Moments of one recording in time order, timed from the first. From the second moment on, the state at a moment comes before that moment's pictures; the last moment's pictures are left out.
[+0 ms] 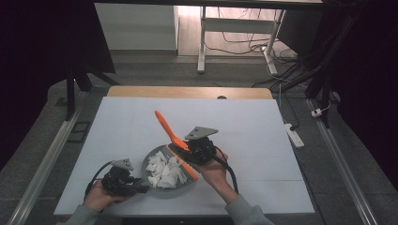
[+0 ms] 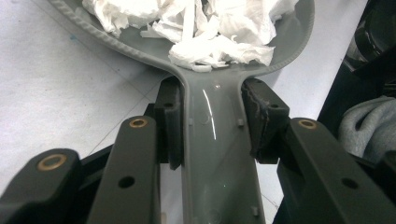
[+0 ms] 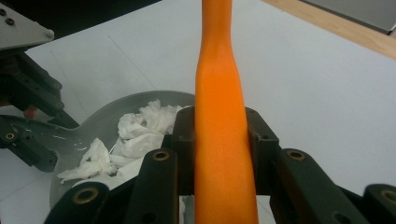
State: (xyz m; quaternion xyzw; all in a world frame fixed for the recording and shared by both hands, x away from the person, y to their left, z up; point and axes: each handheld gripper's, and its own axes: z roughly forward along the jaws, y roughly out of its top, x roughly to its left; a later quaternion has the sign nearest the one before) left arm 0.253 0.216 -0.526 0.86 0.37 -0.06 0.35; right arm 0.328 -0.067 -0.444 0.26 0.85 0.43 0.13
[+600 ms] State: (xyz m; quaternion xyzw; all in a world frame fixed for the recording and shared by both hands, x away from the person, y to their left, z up) left arm 0.251 0.216 -0.525 0.86 0.36 -0.04 0.36; right arm 0.337 -0.113 -0.446 0.30 0.83 0.44 0.15
